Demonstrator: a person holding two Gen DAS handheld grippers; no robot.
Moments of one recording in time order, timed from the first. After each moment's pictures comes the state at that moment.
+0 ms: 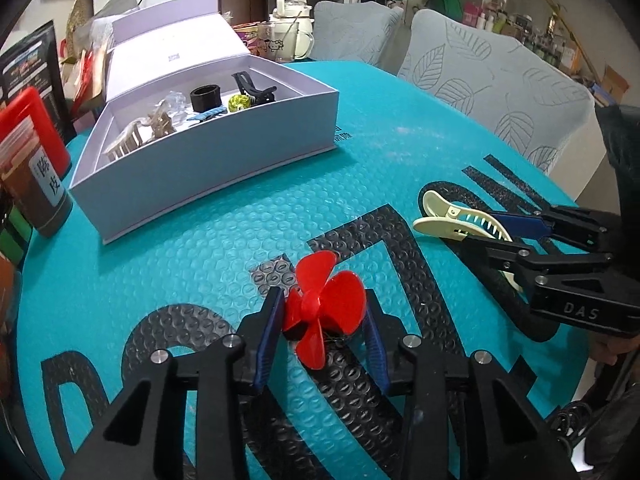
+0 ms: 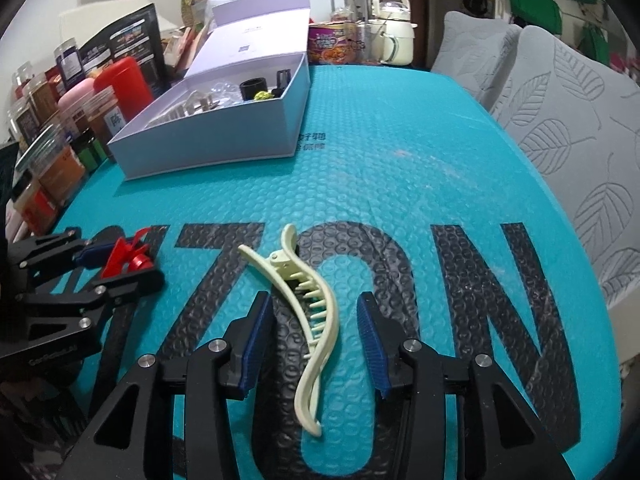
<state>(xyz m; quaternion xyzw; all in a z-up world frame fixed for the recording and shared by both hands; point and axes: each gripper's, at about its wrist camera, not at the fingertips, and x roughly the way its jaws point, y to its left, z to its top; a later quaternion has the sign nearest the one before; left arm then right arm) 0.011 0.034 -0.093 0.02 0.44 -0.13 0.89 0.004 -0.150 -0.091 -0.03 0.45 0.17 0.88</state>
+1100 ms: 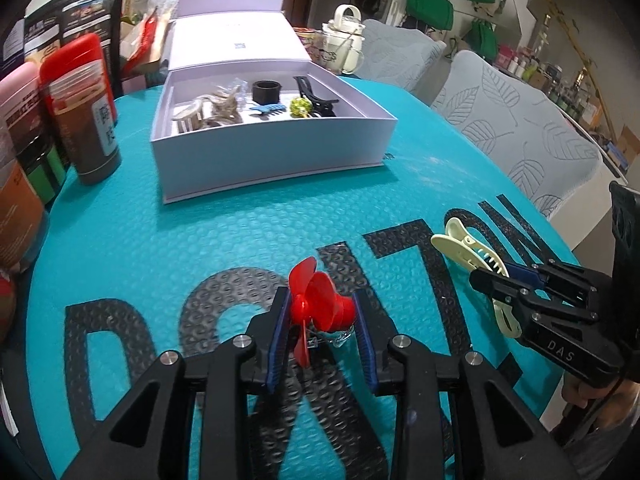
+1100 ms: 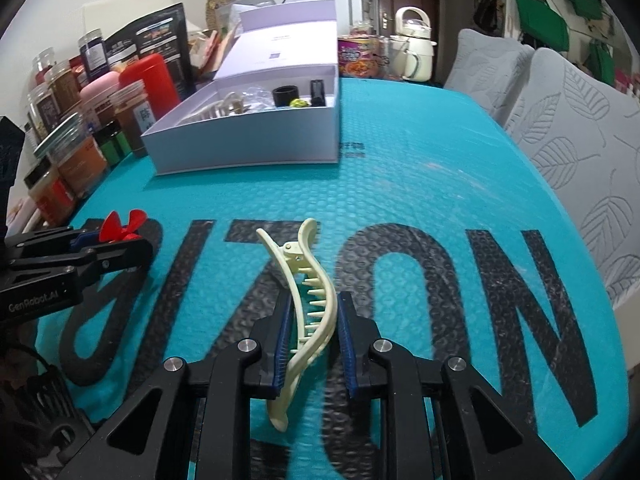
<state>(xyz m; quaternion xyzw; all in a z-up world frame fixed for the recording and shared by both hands) -0.012 0.085 -0.079 -0.06 0.43 -0.10 0.89 -0.023 -0.118 -0.083 -0.05 0.42 0.19 0.88</state>
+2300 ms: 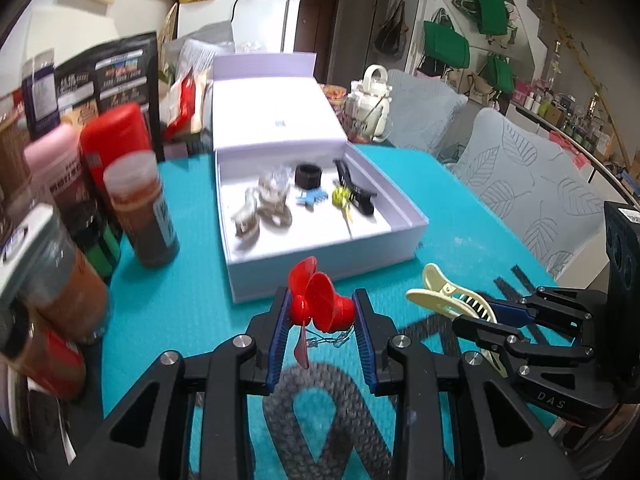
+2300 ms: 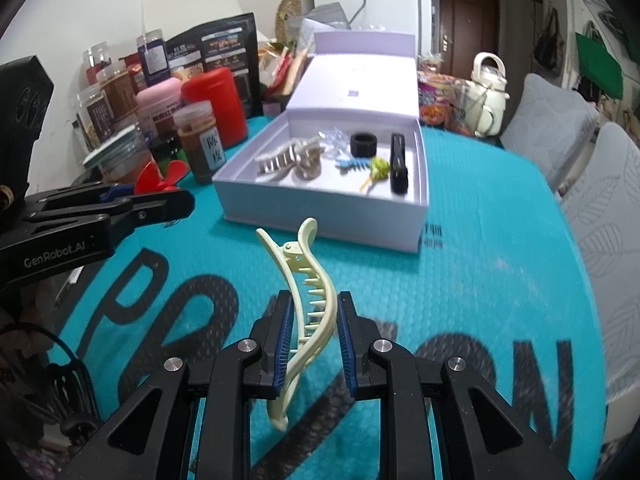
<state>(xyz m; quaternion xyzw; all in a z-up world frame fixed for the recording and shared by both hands) 0.013 0.117 -0.005 -0.05 0.36 -0.05 0.93 0.007 -0.063 -0.029 -0.08 0.39 0.29 0.87</state>
